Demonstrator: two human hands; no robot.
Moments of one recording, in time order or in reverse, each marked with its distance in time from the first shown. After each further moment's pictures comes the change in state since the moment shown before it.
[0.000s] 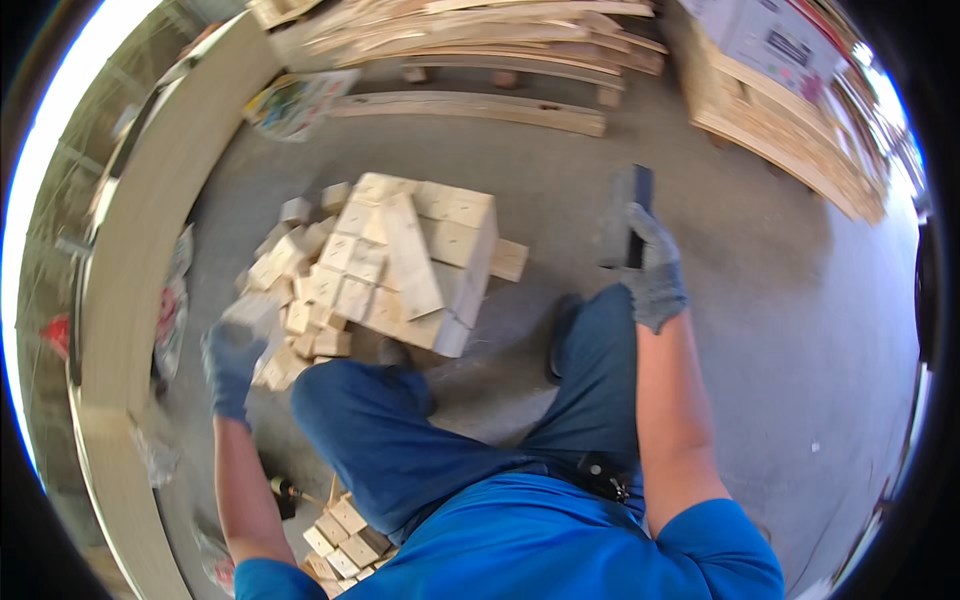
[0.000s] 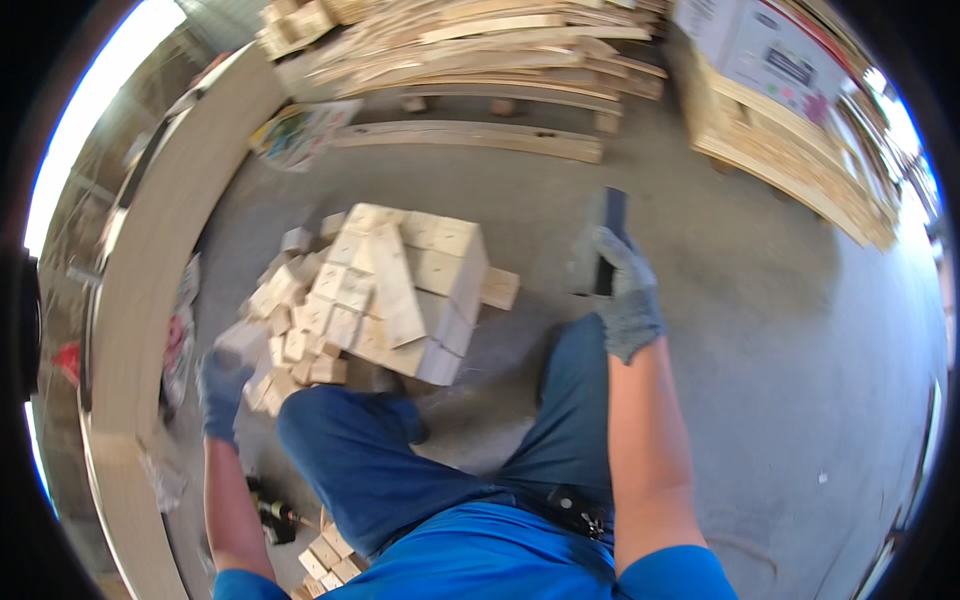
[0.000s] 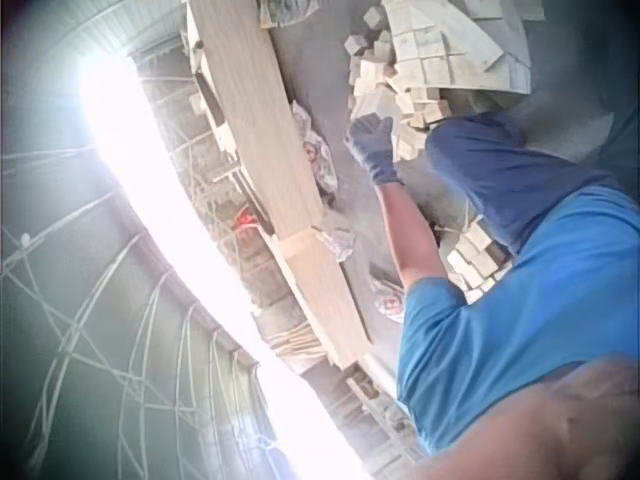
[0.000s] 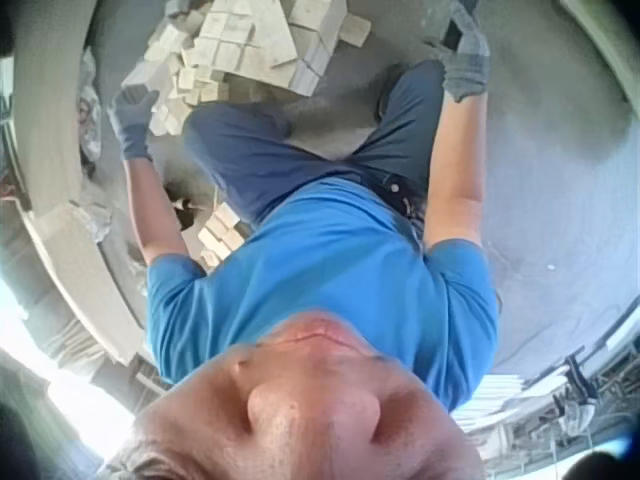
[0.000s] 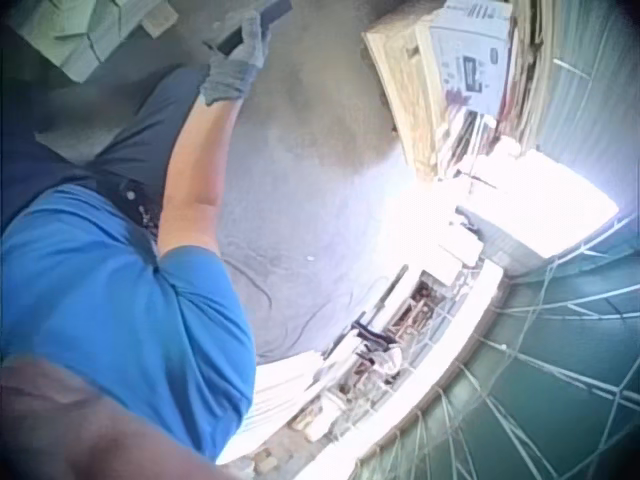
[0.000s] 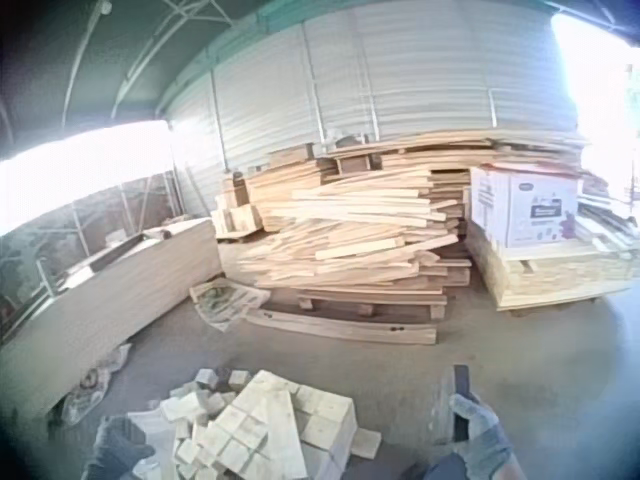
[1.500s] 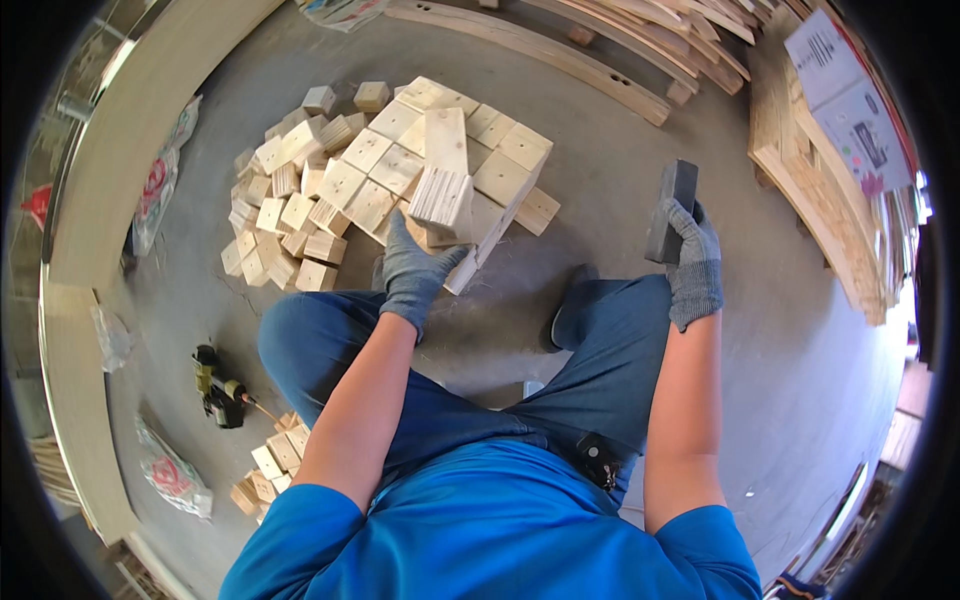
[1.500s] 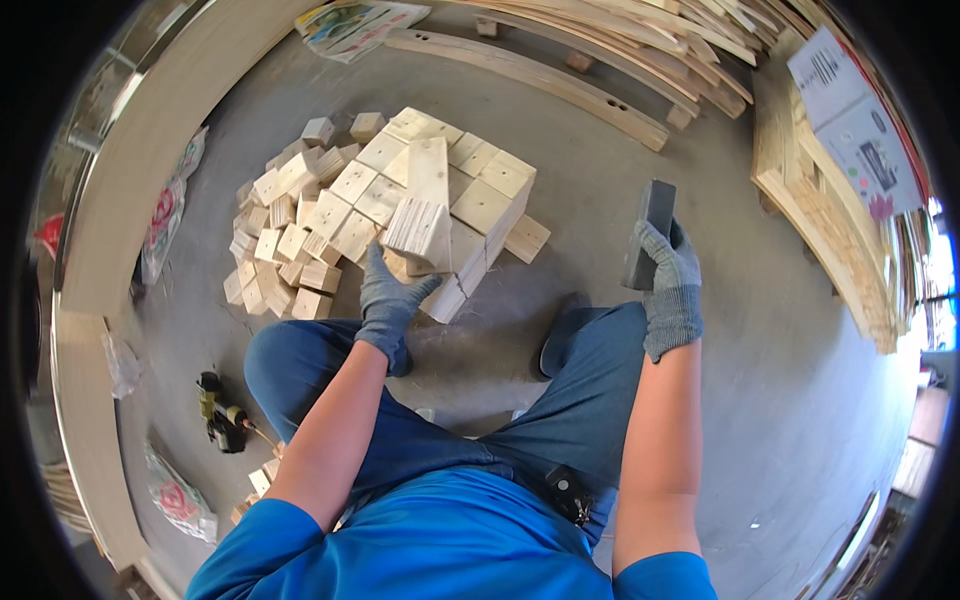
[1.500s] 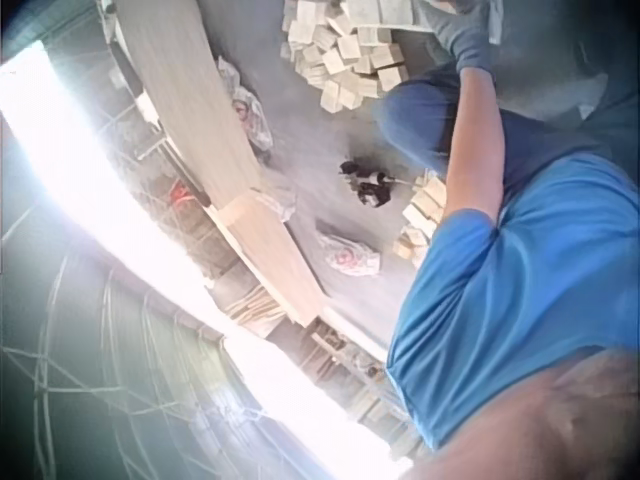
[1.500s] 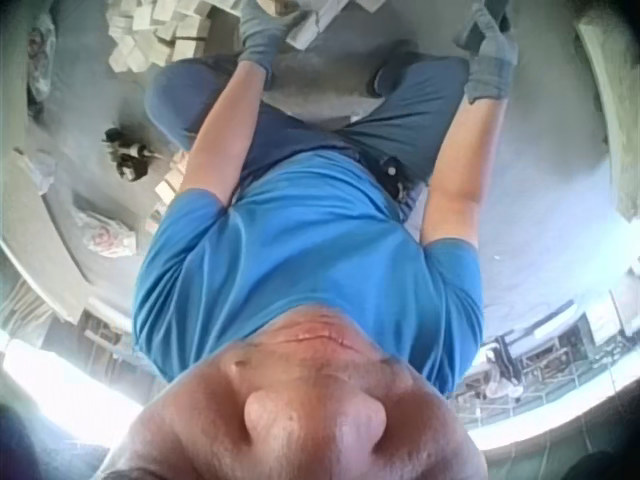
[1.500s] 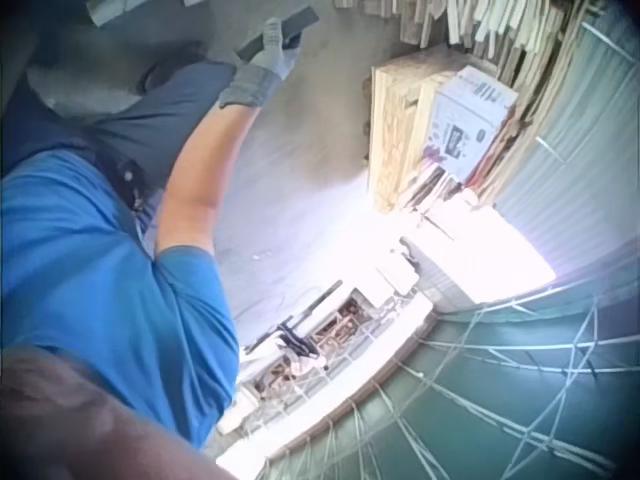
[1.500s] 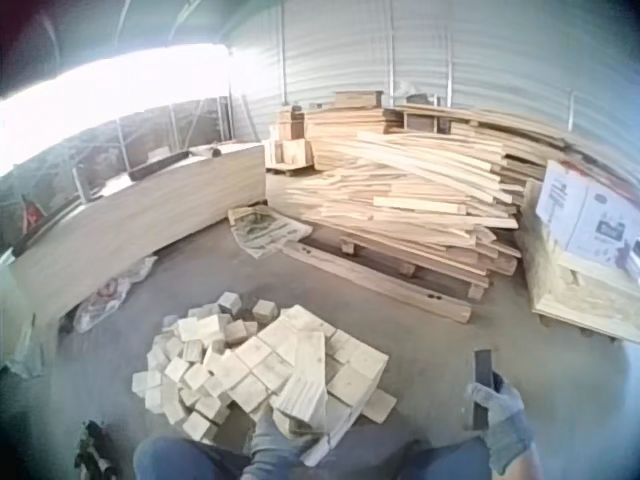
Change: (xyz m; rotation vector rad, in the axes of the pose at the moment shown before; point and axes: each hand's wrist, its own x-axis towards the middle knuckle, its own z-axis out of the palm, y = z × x) left_hand -0.108 0.192 0.192 -0.588 -0.258 -0.319; right_hand 0.015 0.007 0.028 -0.598 0.131 0.080
